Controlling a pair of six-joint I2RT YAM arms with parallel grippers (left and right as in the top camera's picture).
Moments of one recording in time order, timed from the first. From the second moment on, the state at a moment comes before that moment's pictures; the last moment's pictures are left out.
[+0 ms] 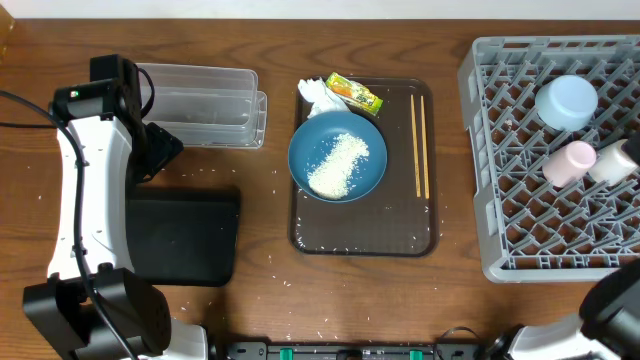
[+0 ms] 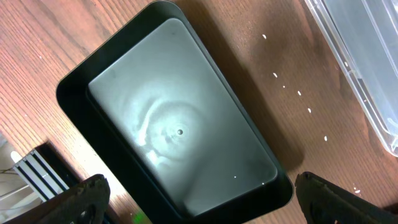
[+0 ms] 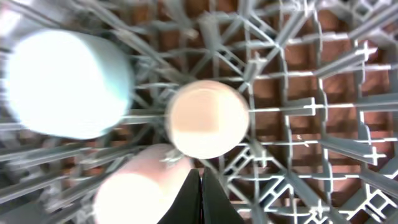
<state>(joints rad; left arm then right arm) 0.19 1.65 1.54 -1.39 -0.22 -0.74 -0.64 1.71 1.48 -0.80 -0.08 0.25</state>
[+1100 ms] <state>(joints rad) 0.19 1.65 1.54 -1.39 -0.21 -0.74 0.15 1.82 1.48 -0.76 -0.13 0.30</state>
